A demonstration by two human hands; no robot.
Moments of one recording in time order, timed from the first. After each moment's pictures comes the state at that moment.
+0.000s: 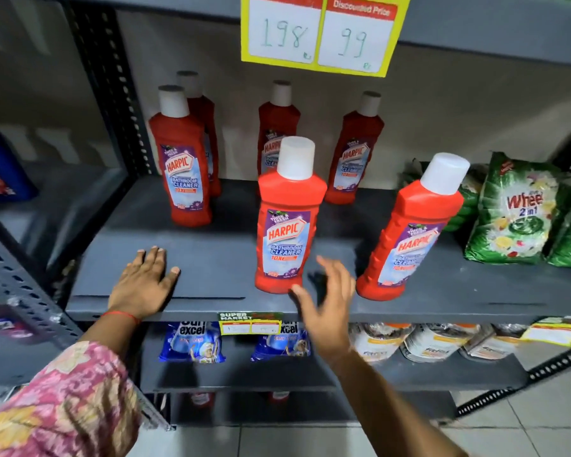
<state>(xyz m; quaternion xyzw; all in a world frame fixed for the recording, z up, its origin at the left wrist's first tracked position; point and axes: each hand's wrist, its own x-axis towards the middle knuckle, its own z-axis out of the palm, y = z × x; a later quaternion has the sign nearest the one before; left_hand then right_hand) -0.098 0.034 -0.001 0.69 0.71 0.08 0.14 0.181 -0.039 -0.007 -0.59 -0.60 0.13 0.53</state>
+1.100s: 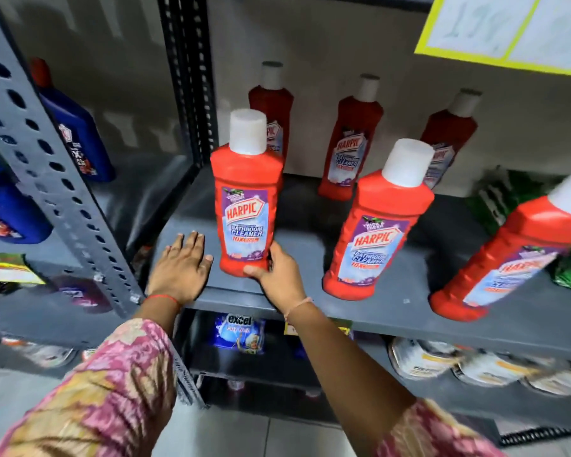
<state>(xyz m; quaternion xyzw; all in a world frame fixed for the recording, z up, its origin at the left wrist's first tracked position) -0.154 0.044 -0.004 0.69 0.72 0.06 0.11 0.019 0.043 -0.006 -0.57 -0.61 0.40 0.39</state>
